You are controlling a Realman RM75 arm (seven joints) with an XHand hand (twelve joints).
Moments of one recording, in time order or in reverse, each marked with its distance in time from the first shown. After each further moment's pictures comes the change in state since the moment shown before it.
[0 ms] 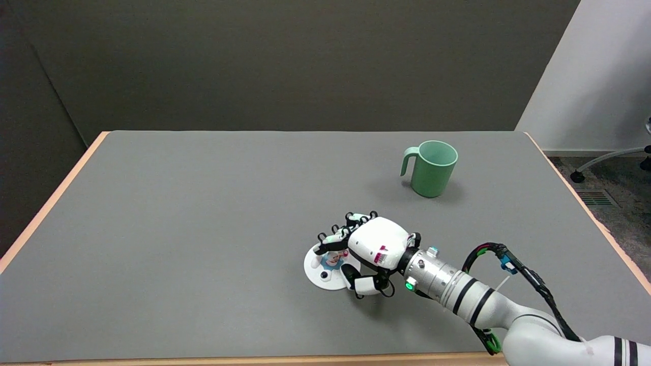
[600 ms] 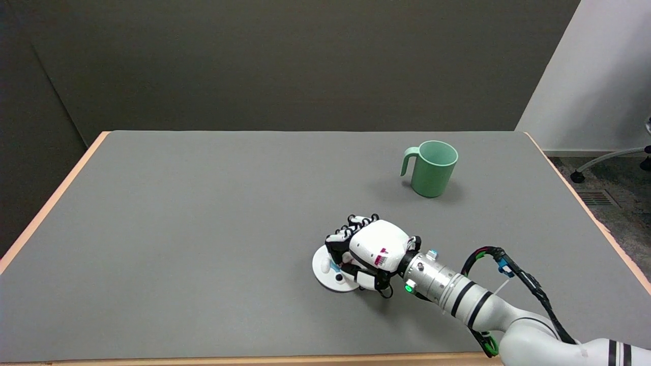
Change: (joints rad) arm 0.001 -0.020 -0.004 0.040 -0.003 0.012 0.000
